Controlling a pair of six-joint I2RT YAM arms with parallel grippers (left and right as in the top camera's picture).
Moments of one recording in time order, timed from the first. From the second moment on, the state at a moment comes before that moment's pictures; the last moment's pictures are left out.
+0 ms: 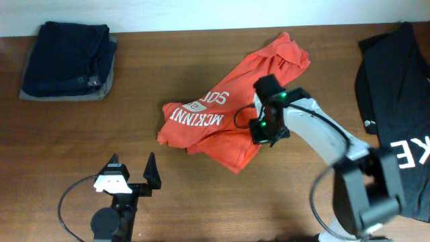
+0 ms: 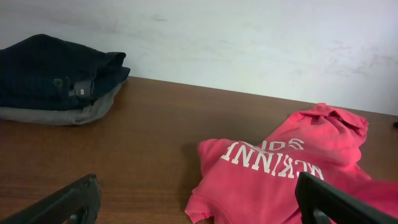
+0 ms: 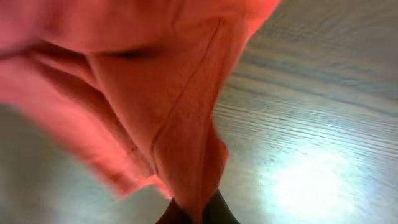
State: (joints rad) left arm -0.07 0.01 0.02 -0.08 0.01 -0.20; right arm 0.34 1.77 1.30 -0.96 -0.14 0.21
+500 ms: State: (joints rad) left arm -0.07 0.01 0.02 -0.08 0.01 -0.20; right arm 0.45 1.54 1.40 -0.62 -0.22 0.30
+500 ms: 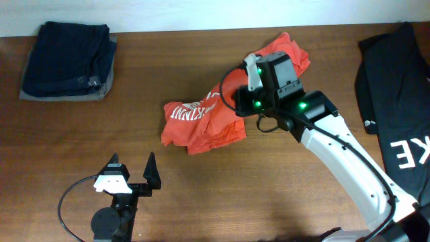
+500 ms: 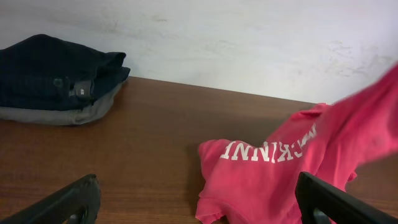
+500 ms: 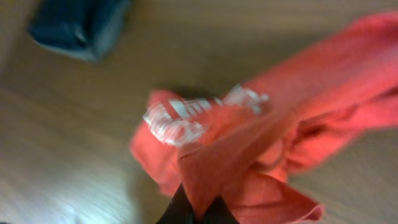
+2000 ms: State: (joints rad) left arm -0.07 0.01 0.02 -0.08 0.01 -0.20; right arm 0.16 2.07 2.24 -1.20 0.09 0.30
